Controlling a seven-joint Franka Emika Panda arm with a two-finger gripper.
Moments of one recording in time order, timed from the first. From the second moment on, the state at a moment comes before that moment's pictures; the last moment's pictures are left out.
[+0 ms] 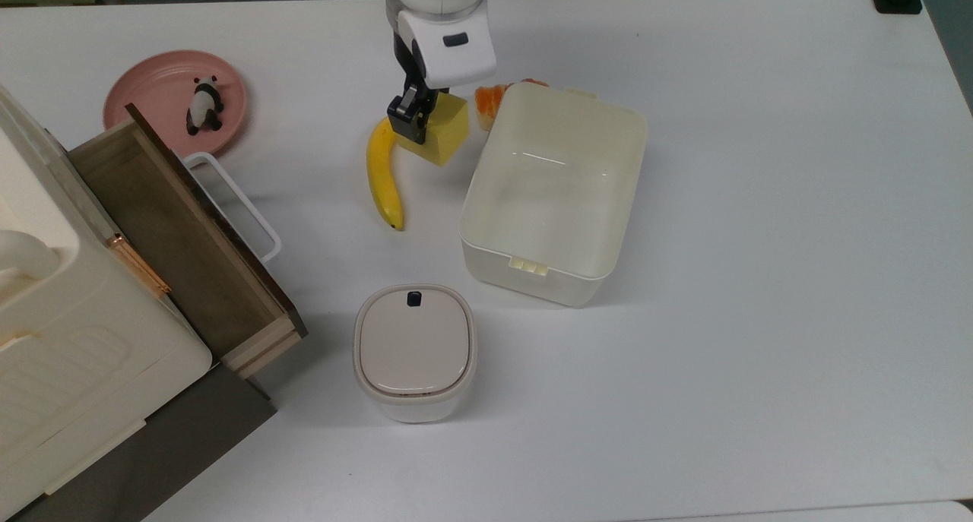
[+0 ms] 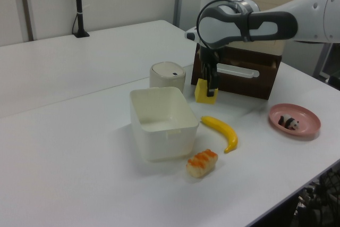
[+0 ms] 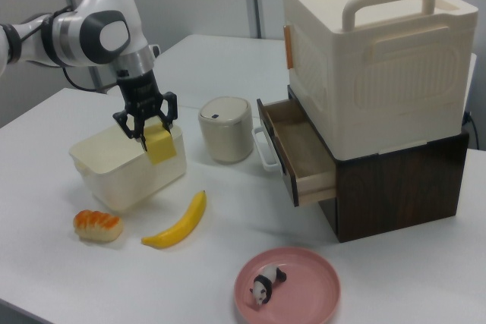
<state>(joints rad) 0.12 0.13 -0.03 -1.77 -0.10 1.88 -0.99</state>
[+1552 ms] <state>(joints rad) 0.25 0.16 0.01 -1.68 -0.05 1.88 -0.90</state>
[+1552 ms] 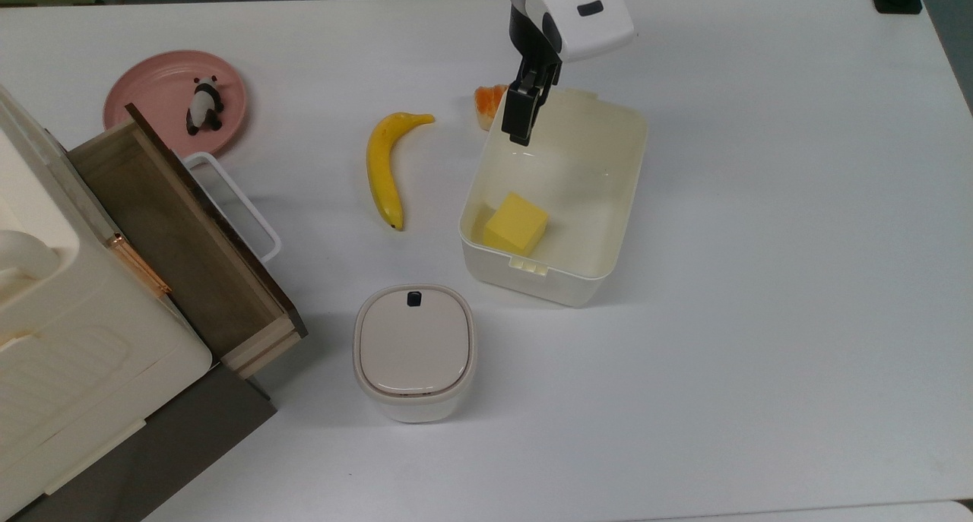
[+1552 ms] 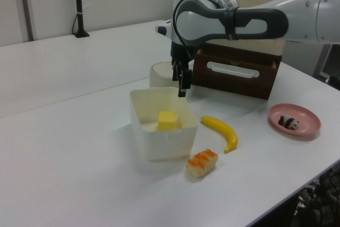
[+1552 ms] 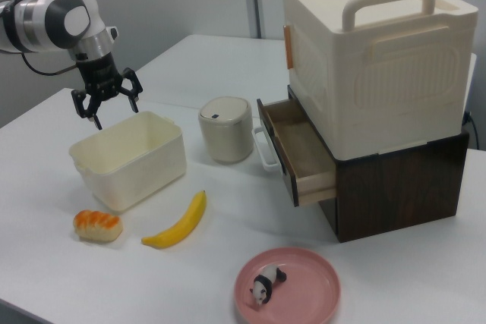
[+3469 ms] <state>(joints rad) 0.09 0.05 -0.03 -1.66 -0.04 1.80 0.24</state>
